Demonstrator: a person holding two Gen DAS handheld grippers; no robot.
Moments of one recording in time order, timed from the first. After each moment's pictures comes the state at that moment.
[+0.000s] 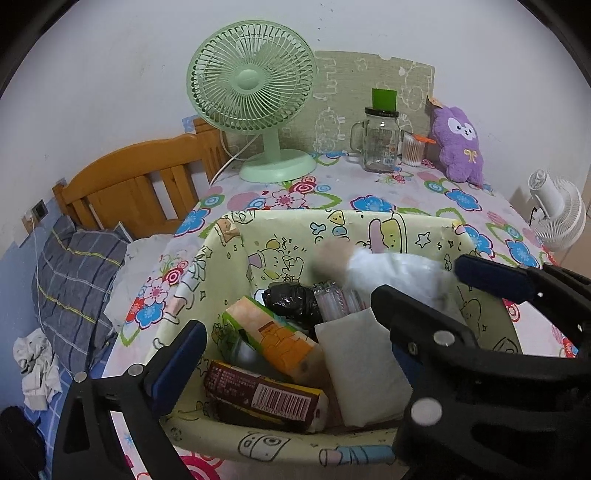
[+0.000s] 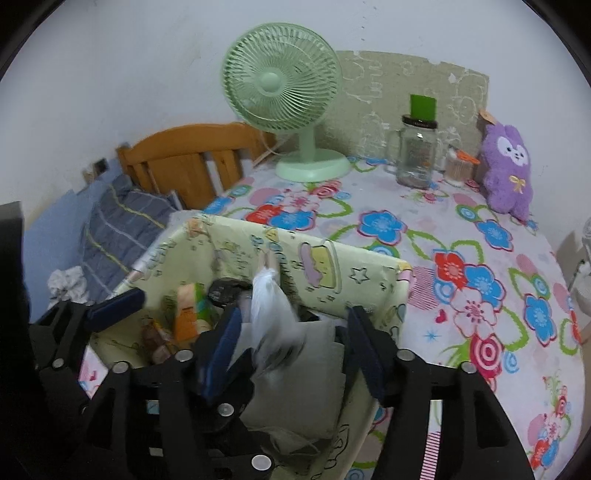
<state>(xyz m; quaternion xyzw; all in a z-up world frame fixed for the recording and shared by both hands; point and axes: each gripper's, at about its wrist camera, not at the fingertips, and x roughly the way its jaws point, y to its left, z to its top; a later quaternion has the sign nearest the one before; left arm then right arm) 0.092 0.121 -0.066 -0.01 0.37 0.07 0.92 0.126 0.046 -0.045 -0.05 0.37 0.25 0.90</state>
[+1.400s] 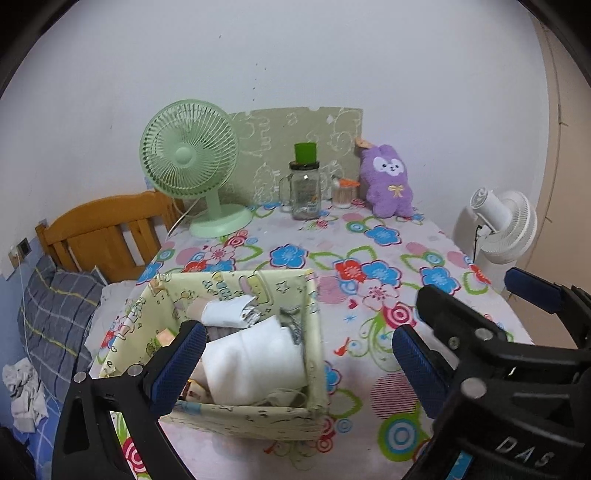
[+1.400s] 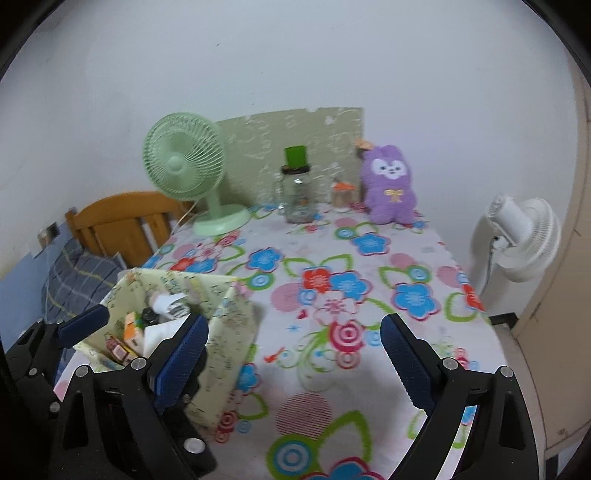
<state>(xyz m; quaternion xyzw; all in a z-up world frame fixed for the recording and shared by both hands) 0.050 0.020 -0.007 0.01 0.30 0.01 0.95 0.064 -0.086 0.008 0.00 0.29 0.11 0.95</state>
